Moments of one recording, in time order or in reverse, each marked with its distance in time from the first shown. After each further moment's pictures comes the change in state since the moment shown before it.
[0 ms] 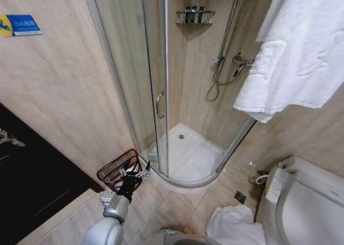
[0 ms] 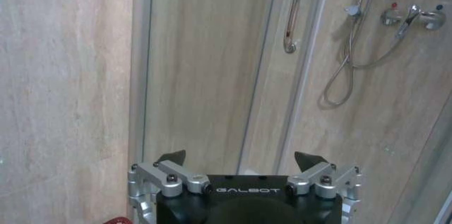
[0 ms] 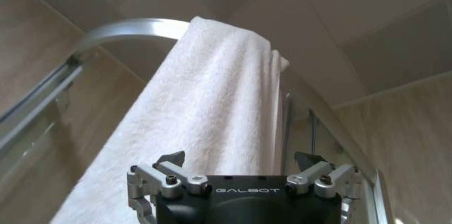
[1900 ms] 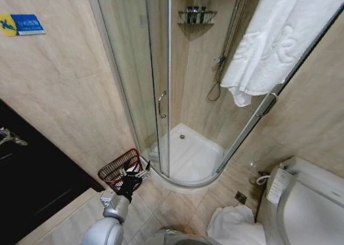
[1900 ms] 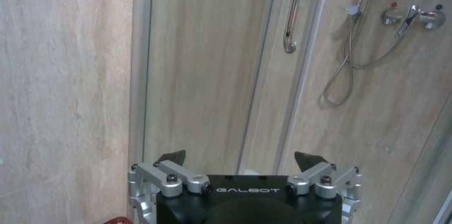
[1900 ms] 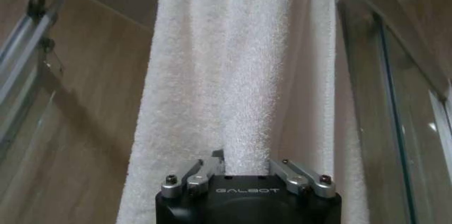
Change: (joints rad) left arm 0.000 0.000 0.000 0.000 0.000 0.000 0.000; right arm -0.325 -0.391 0.156 -0.235 0.409 -0.083 0.051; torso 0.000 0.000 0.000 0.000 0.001
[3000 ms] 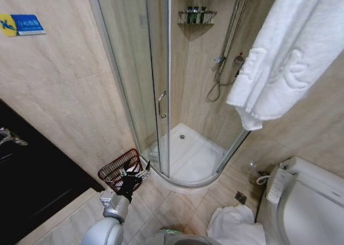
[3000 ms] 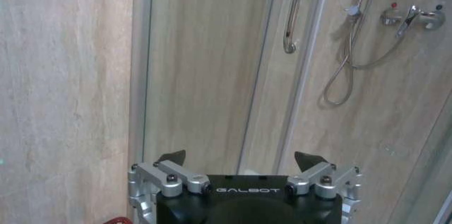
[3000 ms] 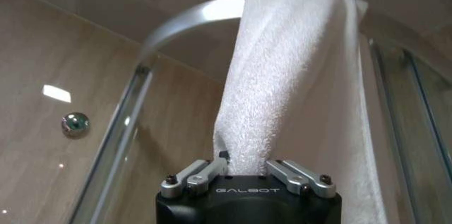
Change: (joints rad) left arm 0.000 0.000 0.000 0.000 0.000 0.000 0.000; right arm 0.238 0.333 -0.042 0.460 -0.056 -0.005 0.074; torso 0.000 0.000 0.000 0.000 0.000
